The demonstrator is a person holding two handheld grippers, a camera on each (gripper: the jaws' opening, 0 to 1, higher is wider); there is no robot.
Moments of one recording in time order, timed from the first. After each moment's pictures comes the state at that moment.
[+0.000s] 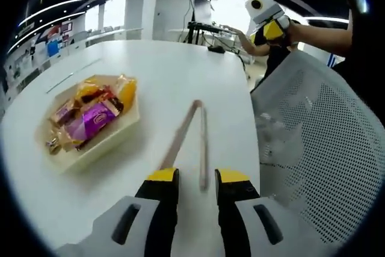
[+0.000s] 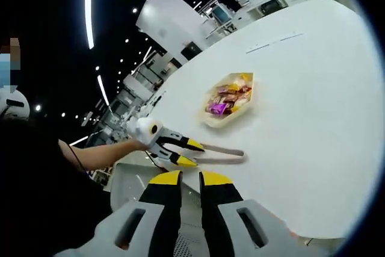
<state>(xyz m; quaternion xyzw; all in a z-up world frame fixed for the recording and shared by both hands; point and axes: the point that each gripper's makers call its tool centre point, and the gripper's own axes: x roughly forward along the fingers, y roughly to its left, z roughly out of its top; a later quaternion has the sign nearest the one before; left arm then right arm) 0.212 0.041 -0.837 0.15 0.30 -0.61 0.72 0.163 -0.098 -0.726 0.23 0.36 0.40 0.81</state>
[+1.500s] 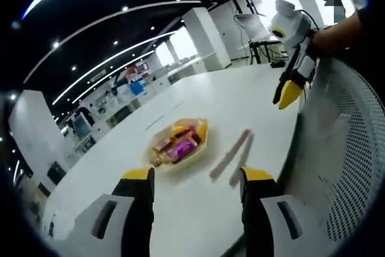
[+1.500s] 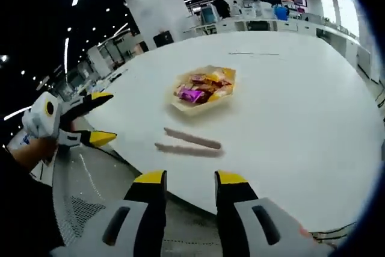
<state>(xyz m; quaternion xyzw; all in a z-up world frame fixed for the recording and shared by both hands) 0.191 0.089 -0.741 0.29 0.12 -0.33 0.89 0.151 -0.072 -0.768 0.11 0.37 0.31 0.87</state>
